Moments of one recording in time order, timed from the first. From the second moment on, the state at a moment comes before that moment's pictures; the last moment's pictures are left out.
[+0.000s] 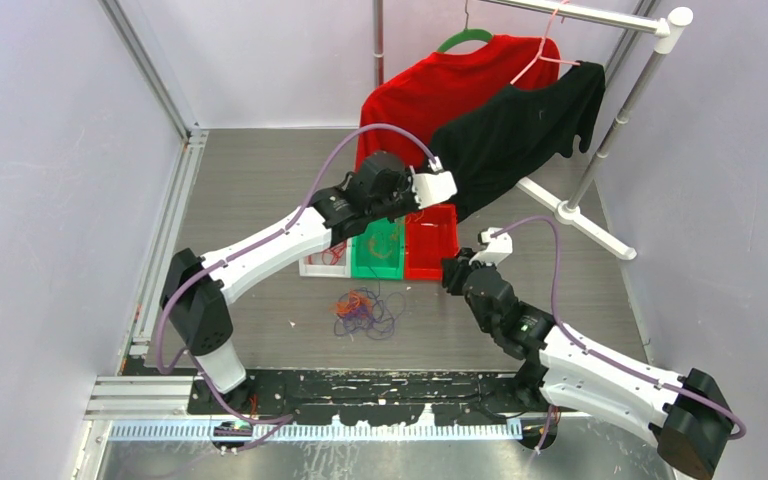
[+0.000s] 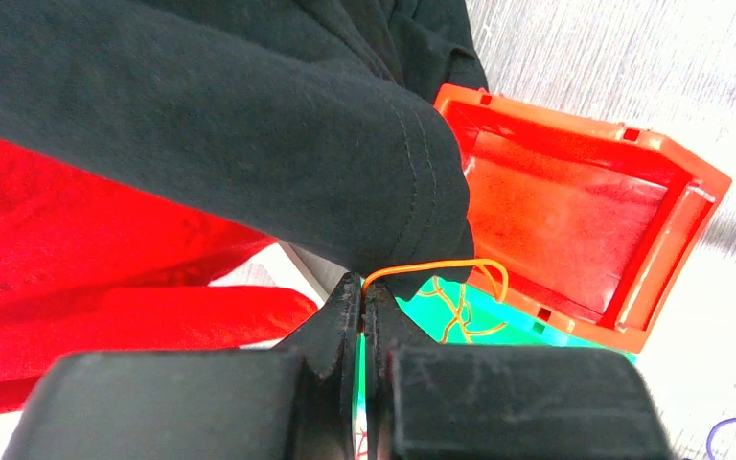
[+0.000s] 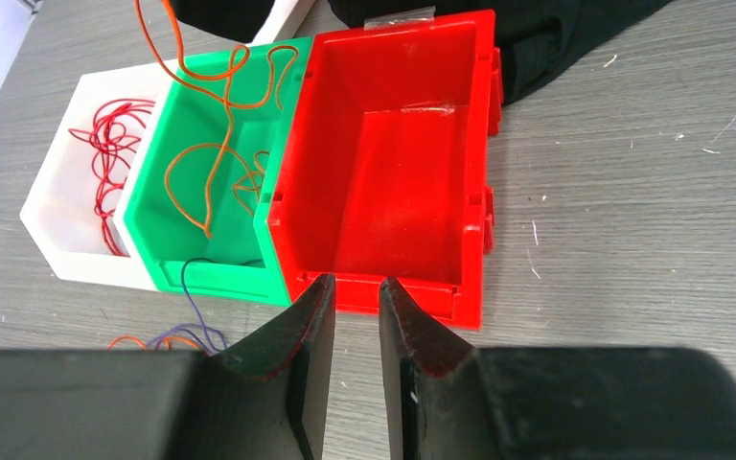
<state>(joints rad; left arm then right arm) -0.86 1.71 1.54 -0.31 -0.03 0.62 0.85 0.78 0.38 0.07 0.59 0.58</state>
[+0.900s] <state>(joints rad) -0.74 1.80 1.39 -0.35 -0.06 0.55 0.83 0.82 0.38 0.04 0.59 0.61</state>
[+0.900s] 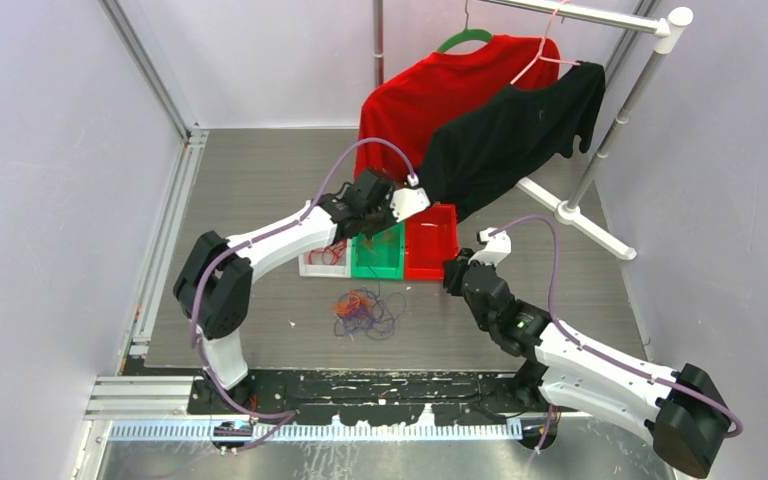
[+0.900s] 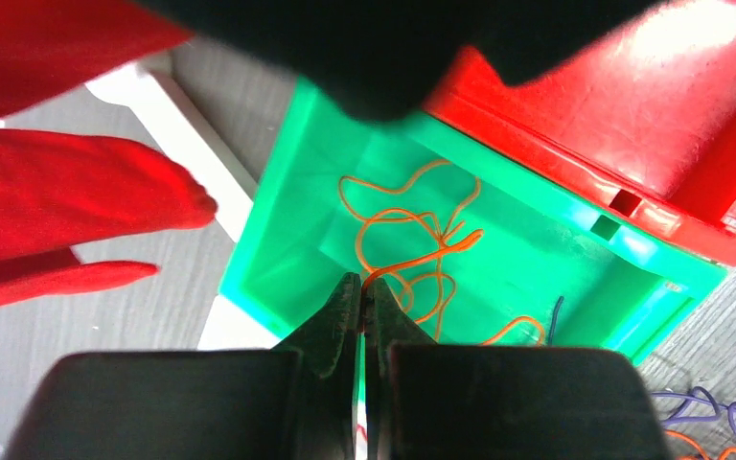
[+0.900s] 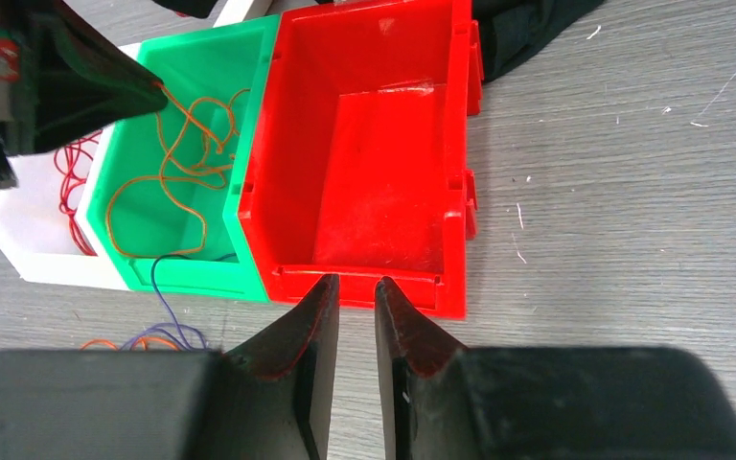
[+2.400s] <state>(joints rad) -0.44 1.39 1.50 -1.13 0.43 0.44 0.87 1.39 0.46 0.35 0.13 0.74</state>
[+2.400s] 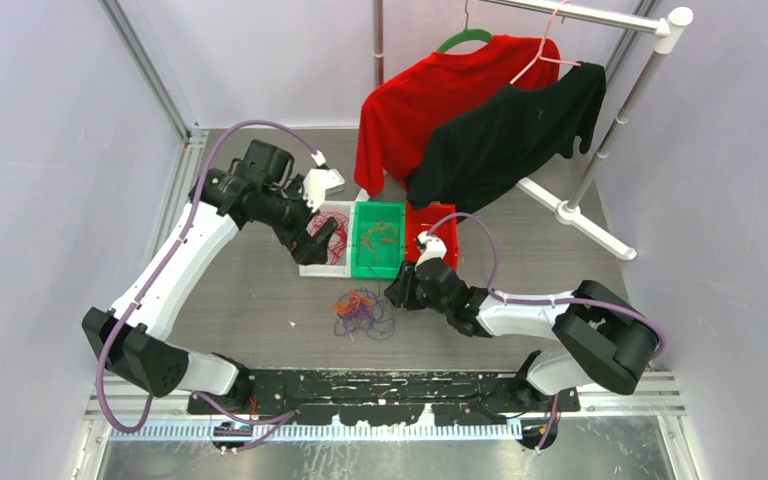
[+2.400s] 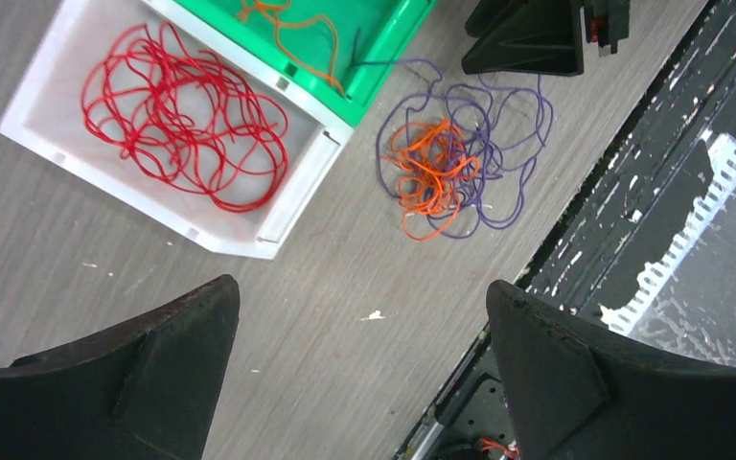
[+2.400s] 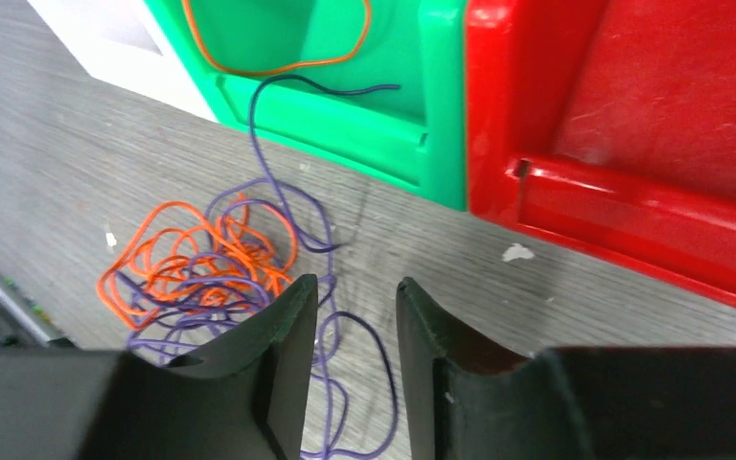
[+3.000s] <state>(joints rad) -0.44 1.35 1.44 -1.17 0.44 0.45 0.87 1.02 0.41 0.11 0.08 0.76</state>
